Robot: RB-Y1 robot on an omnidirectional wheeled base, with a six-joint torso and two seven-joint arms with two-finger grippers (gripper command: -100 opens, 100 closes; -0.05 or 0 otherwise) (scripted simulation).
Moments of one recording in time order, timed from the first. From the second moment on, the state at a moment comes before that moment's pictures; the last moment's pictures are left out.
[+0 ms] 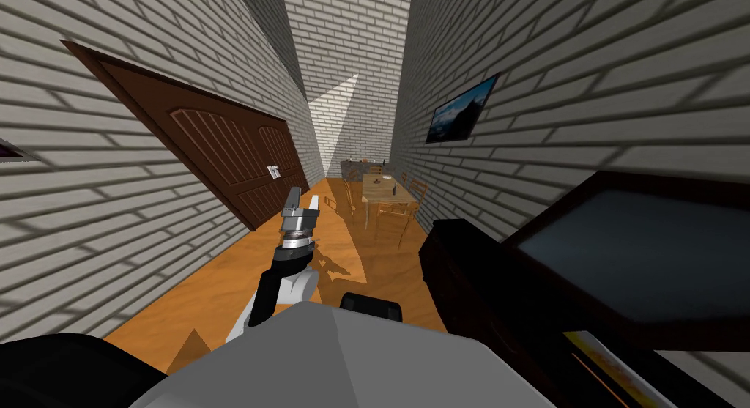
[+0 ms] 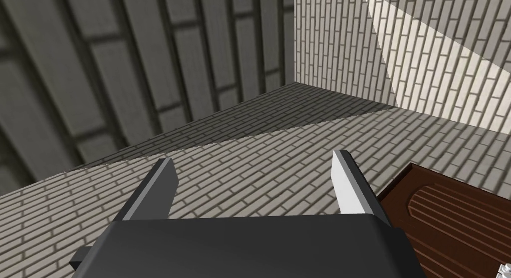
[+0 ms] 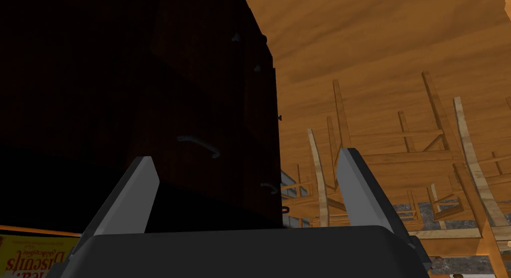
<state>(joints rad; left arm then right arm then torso) 0.52 -0.01 -0.04 -2.39 0.07 -0.50 -0.13 0.67 -0.90 0.41 -0.64 -0.01 -0.72 0.63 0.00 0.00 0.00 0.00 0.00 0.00</state>
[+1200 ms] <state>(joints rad) 0.52 -0.01 -0.04 -2.39 0.07 -0.50 -0.13 0.65 -1.03 0.52 -0.35 0.00 -0.74 0.65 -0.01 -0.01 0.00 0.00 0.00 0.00</state>
